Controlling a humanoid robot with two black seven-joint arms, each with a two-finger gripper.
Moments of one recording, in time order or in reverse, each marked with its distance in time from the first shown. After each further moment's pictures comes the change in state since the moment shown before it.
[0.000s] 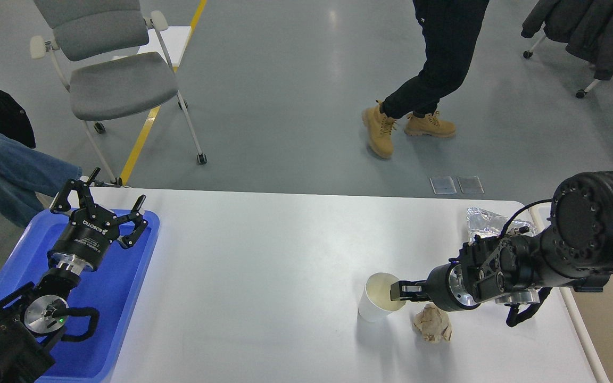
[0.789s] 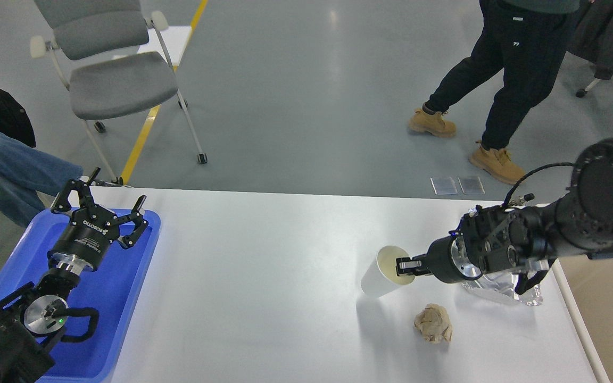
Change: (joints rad) left arm 0.001 0.000 0.000 0.000 0.000 0.000 0.000; right arm 0.234 -0.085 0.011 0.079 -0.110 0.087 0.047
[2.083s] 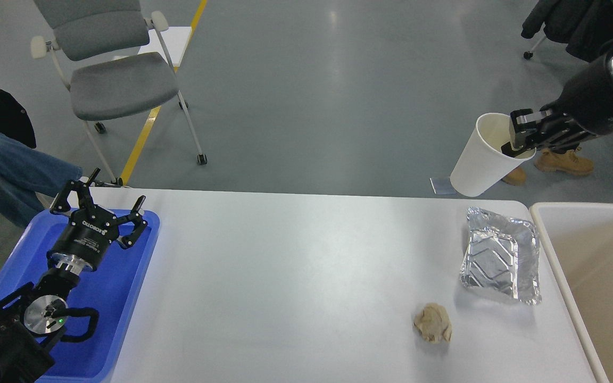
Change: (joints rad) left arm 0.000 0.000 0.000 0.000 0.000 0.000 0.000; right arm 0.618 -0.342 -0.076 -0.015 -0.298 0.623 0.001
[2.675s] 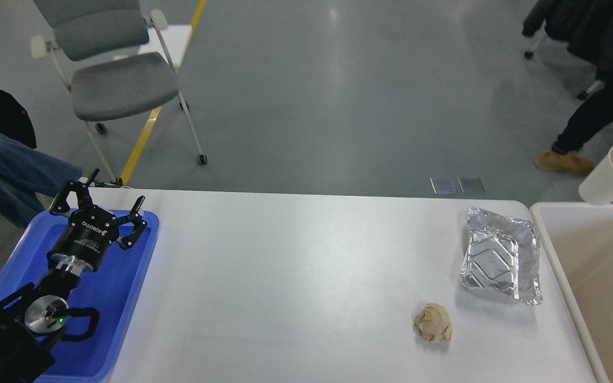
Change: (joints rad) left arm 0.000 0.000 0.000 0.000 0.000 0.000 0.000; right arm -0.595 -0.264 -0.039 -0.596 0.060 -0.053 0.004
